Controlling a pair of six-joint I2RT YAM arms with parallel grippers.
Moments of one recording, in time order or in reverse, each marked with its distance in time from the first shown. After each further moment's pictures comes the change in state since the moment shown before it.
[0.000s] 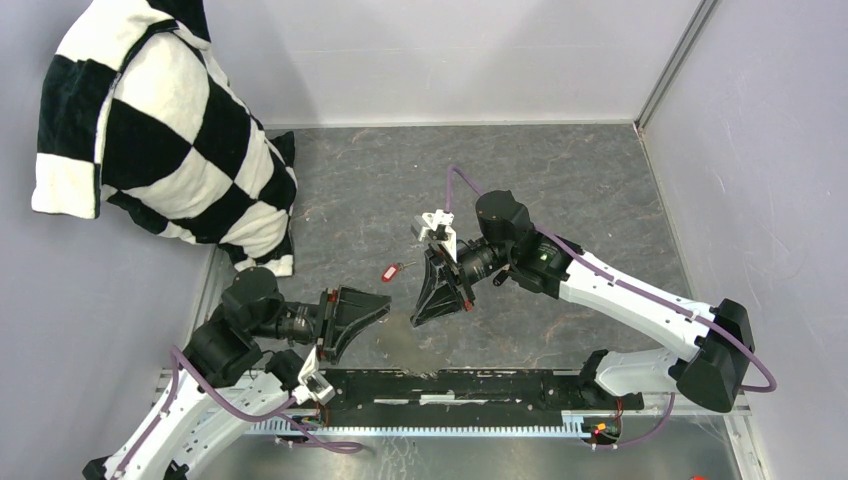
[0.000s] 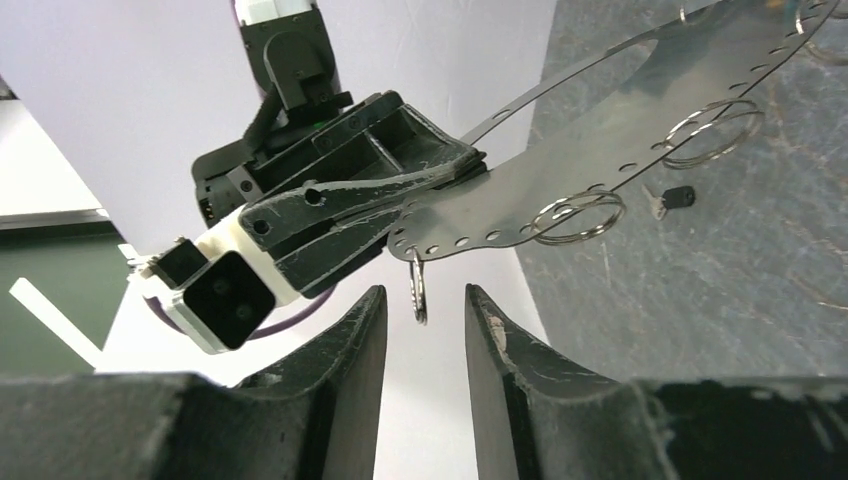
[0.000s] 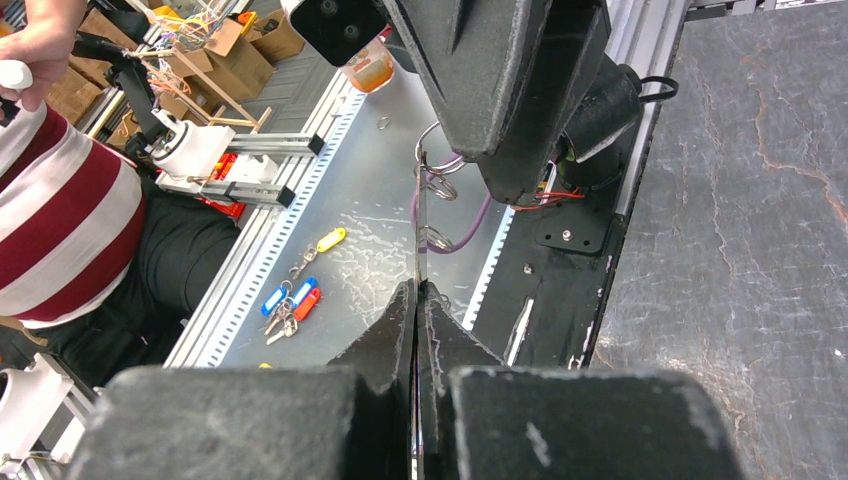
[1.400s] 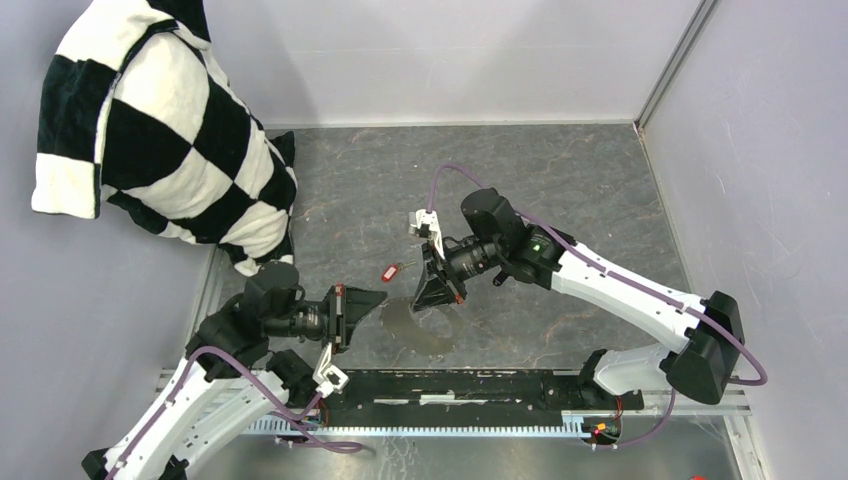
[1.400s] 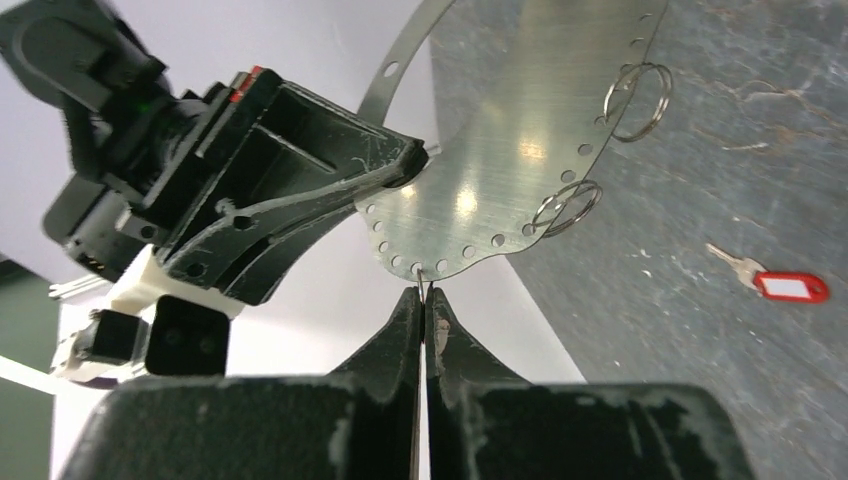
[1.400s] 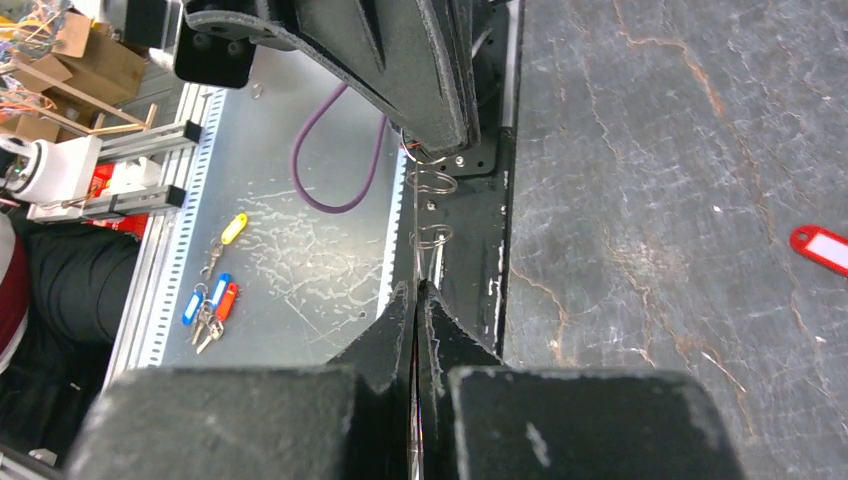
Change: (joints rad) left arm 0.002 0.055 0.012 -0.214 -0.219 0.325; right arm -0.016 0.052 0.068 -0.274 0.239 -0.158
